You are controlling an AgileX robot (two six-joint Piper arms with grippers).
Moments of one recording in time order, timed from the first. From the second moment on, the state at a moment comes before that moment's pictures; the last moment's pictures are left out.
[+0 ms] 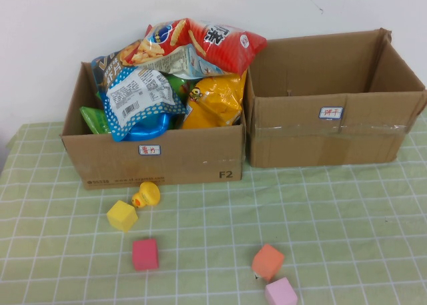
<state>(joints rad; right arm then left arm) 0.40 0.24 -0.32 -0.26 0.52 -0.02 0.01 -0.01 0.01 -0.14 0.38 0.09</state>
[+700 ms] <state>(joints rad) 0.40 0.24 -0.32 -0.26 0.52 -0.02 0.01 -0.01 0.01 -0.14 0.38 0.08</state>
